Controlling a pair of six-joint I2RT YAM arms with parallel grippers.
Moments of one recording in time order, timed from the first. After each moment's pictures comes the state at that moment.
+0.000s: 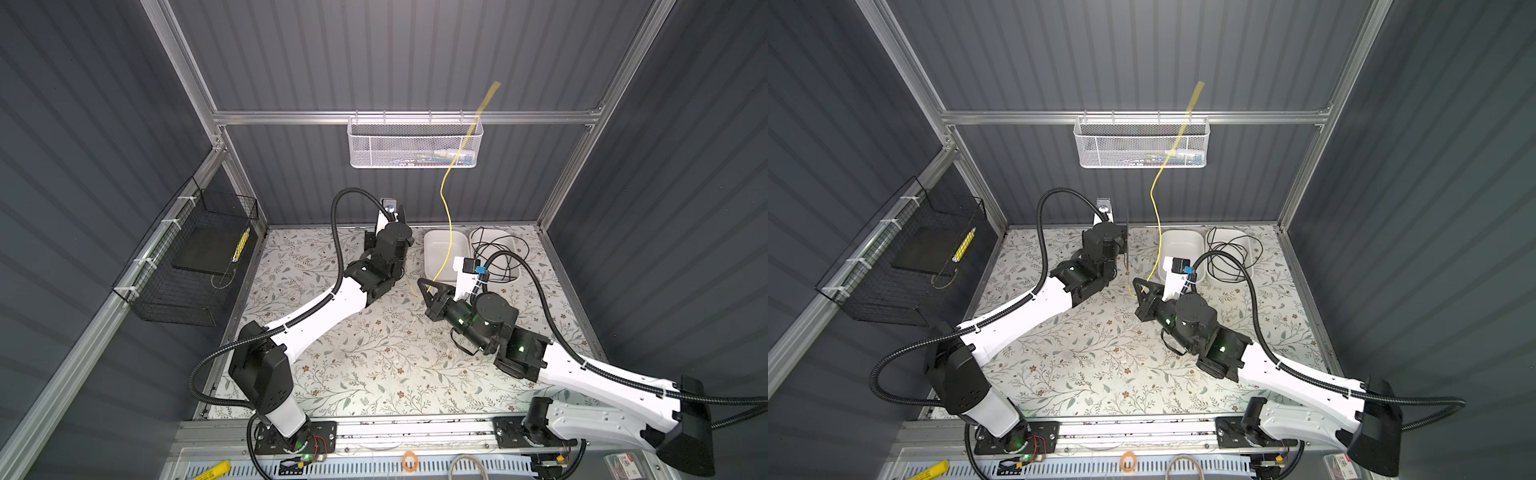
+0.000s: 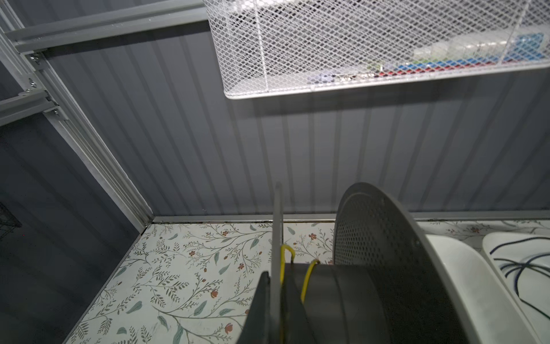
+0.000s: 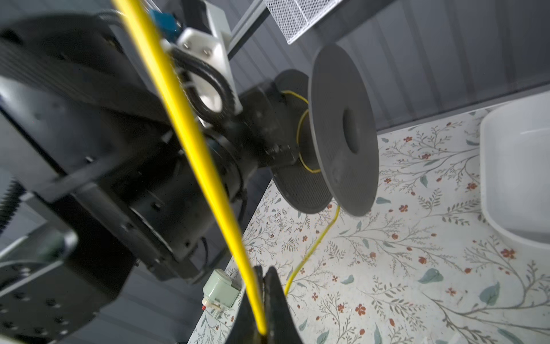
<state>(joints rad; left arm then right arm) -0.78 1.64 1.44 -0.05 -0.84 -0.06 1.01 1.05 0.83 0.20 0.32 0.69</state>
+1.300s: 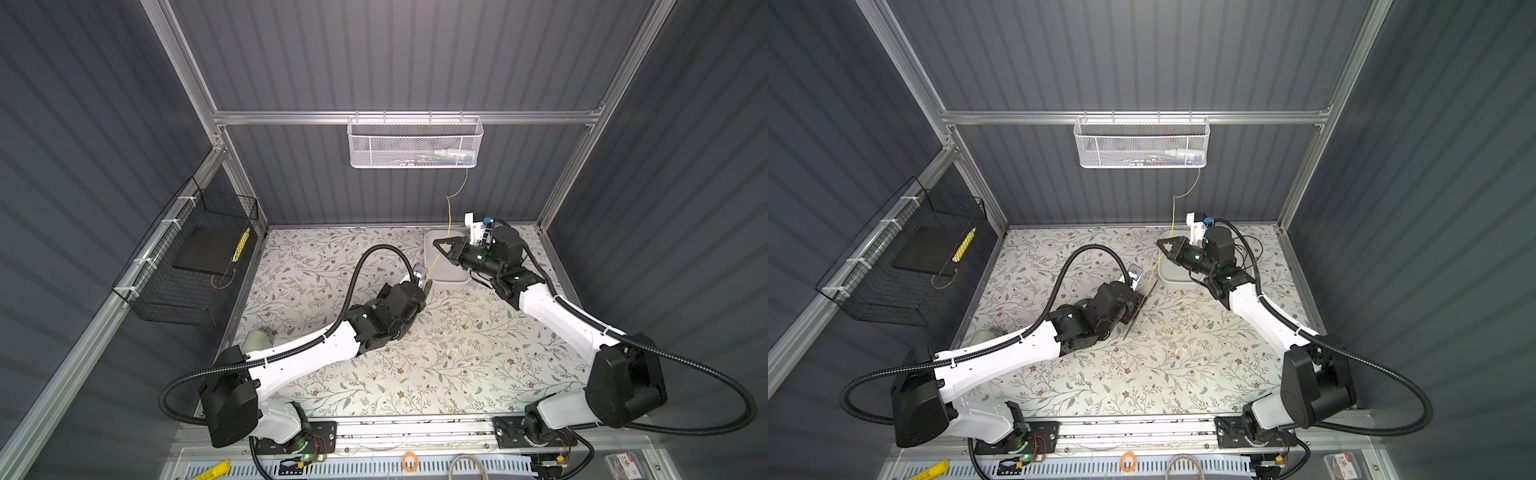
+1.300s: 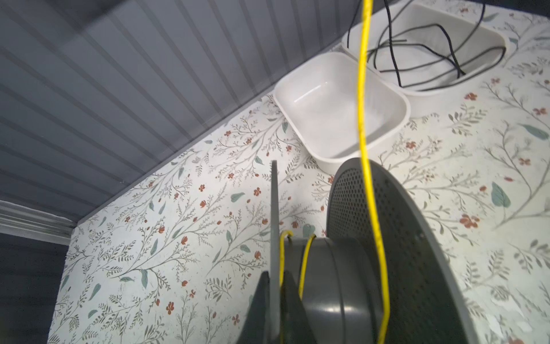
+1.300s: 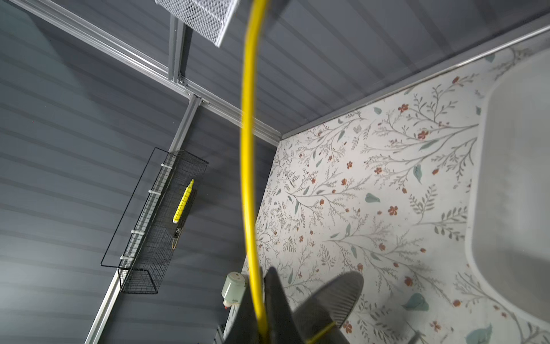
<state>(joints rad) -1.03 1.42 1.09 -0.39 -0.59 0.00 0.33 1.46 1.10 0.24 -0.51 0.90</state>
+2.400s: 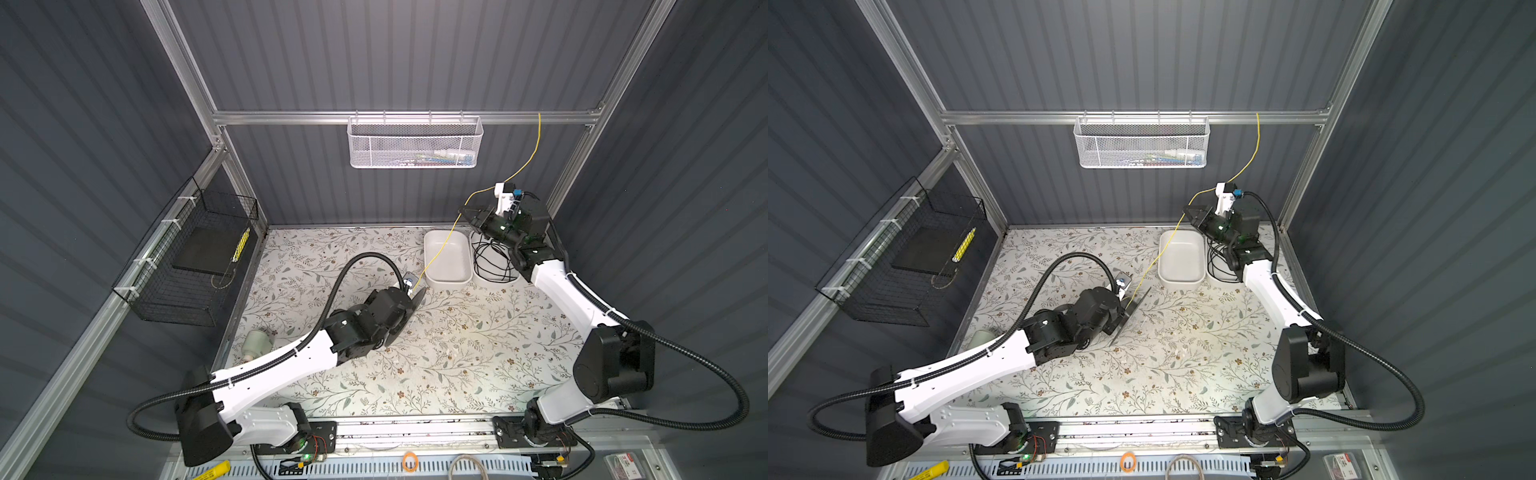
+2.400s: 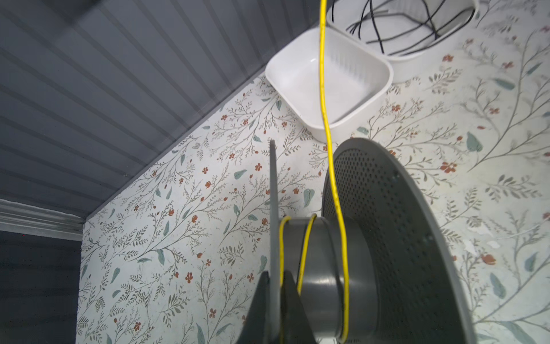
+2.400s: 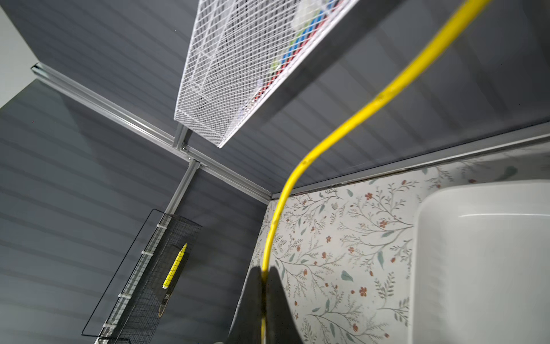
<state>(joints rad) -1.05 1.23 1.08 -0.53 -0.55 0.01 0.13 1.57 1.30 0.18 -0.55 0.87</state>
